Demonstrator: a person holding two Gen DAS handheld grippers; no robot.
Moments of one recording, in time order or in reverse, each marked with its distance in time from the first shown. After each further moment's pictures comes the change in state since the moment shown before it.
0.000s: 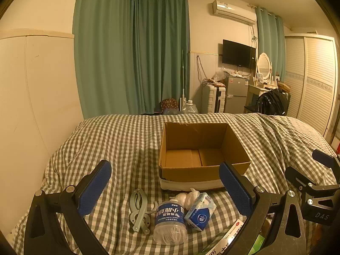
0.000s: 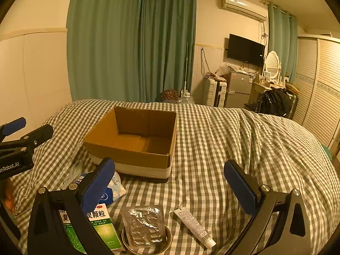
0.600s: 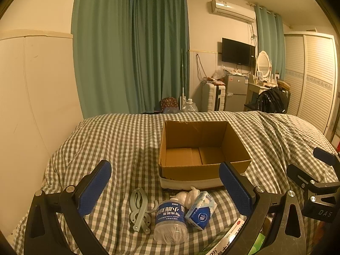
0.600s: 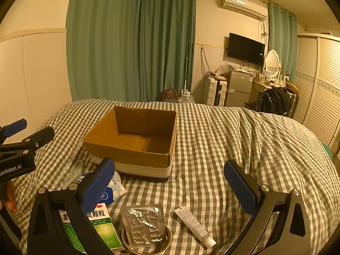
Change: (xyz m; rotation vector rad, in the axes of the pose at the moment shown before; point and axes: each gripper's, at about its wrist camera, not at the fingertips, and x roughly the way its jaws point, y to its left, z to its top) left arm 0.001 -0.002 -0.002 0.012 0.007 0.000; right arm 0.000 -0.002 0.001 0.008 0.009 0.007
